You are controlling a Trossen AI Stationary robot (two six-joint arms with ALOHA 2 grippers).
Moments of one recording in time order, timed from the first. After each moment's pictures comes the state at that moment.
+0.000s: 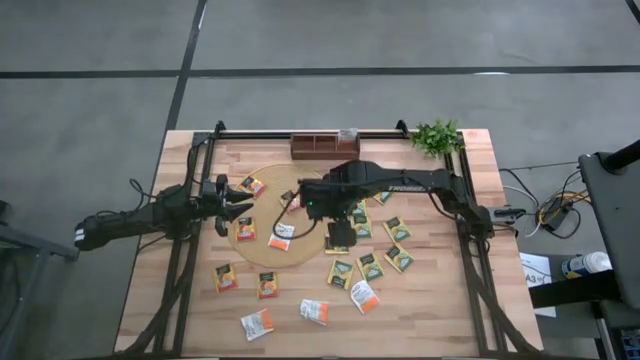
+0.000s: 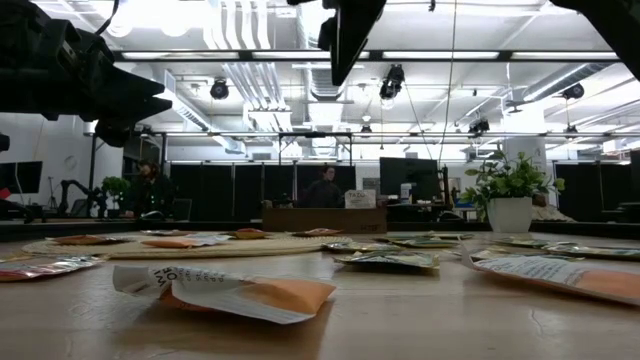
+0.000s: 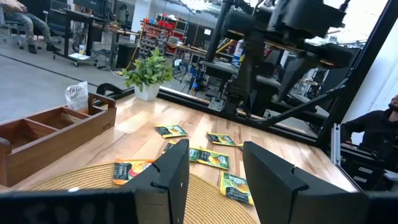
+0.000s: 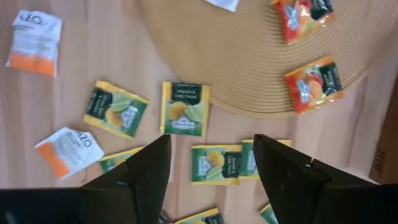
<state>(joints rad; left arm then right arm) 0.17 0.02 0.01 0.01 0.01 -0.26 0.05 2.18 2.35 -1.54 -0.01 -0.04</state>
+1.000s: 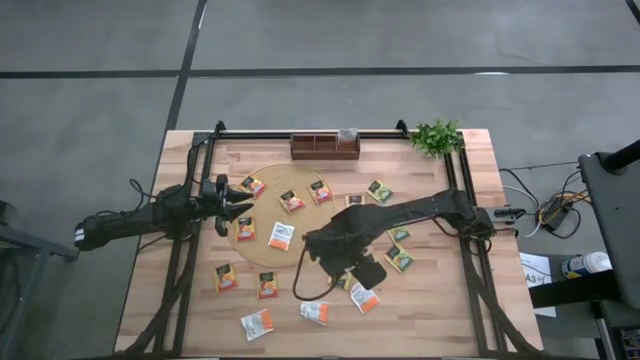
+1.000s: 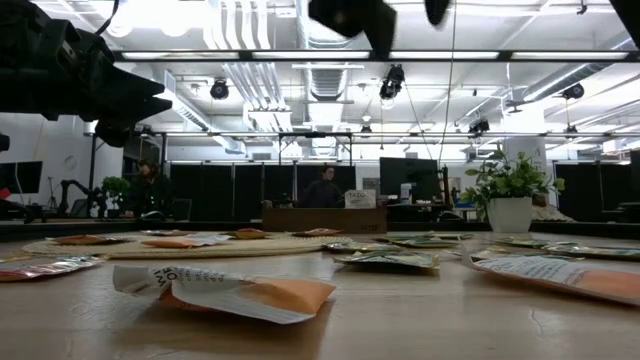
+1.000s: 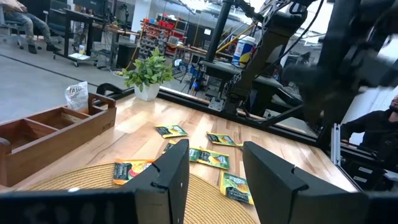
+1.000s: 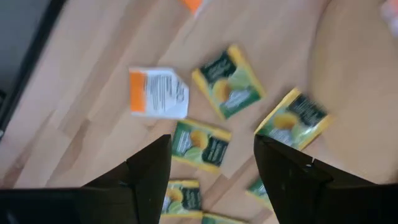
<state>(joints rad) 0.17 0.02 0.01 0.01 0.01 -0.26 0.25 2.18 2.23 -1.57 -0.18 -0.37</state>
